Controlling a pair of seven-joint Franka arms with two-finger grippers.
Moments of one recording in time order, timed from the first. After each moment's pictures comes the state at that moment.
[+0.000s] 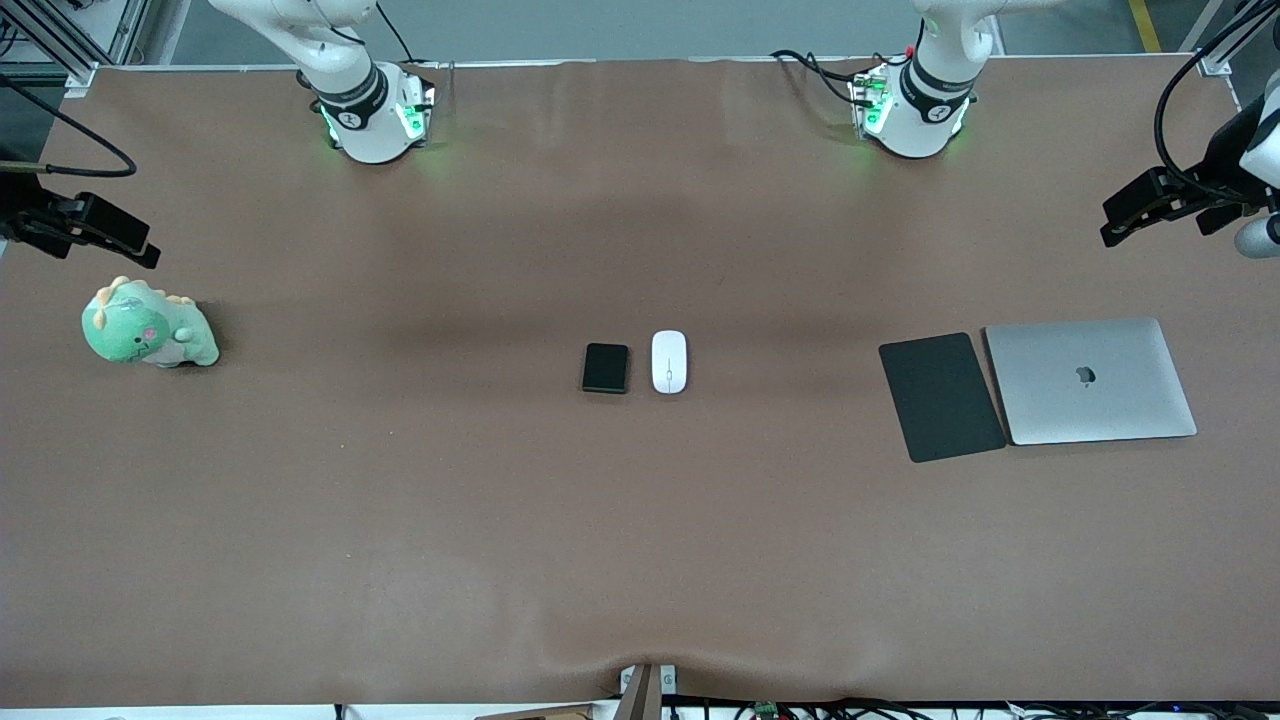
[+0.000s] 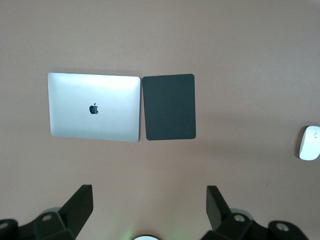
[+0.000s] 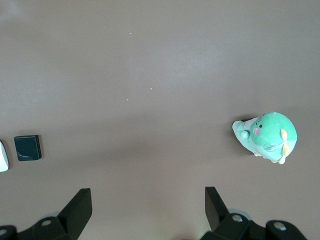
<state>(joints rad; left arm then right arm) 0.07 -0.02 -0.15 -1.50 0.04 1.45 -0.17 -0.12 0.04 0.13 -1.42 0.01 1.42 0.15</state>
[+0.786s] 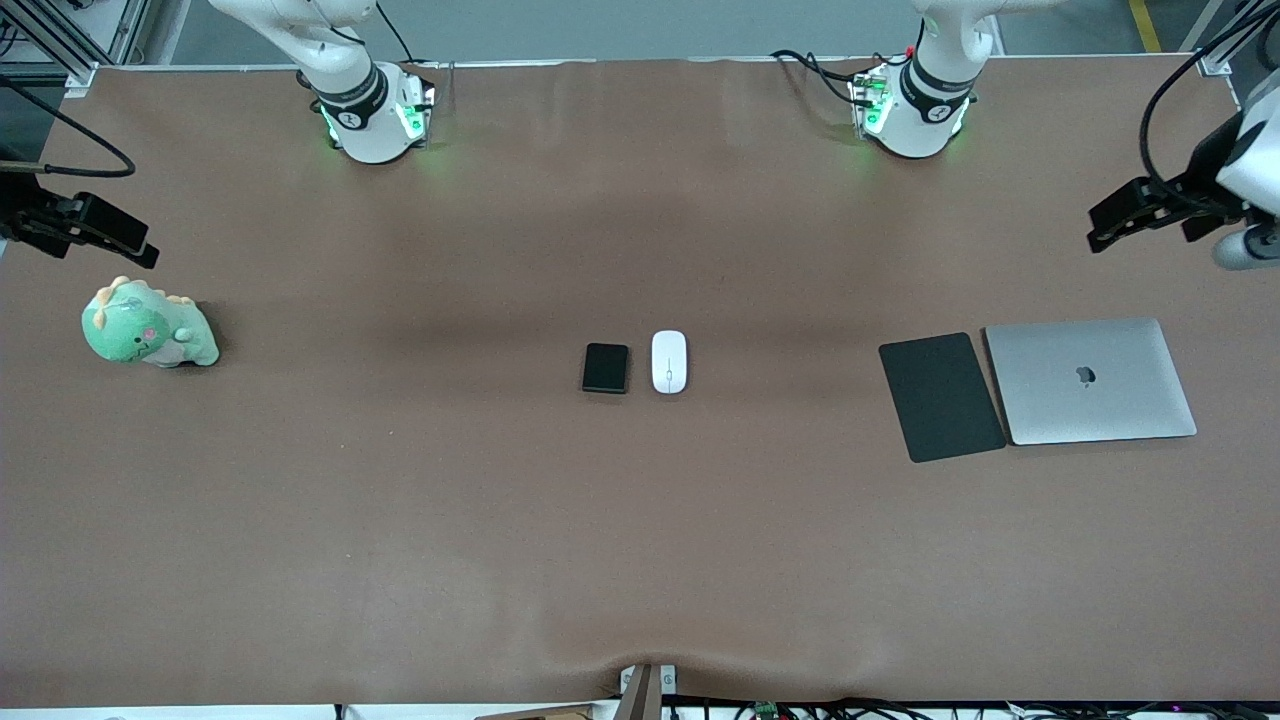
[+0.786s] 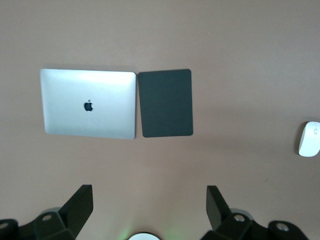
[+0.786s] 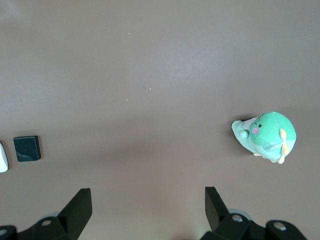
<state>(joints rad) 0.05 0.01 -0.17 -1.51 0.03 1.45 -0.20 -0.12 0.04 0.13 -1.42 0.01 1.42 0.16</state>
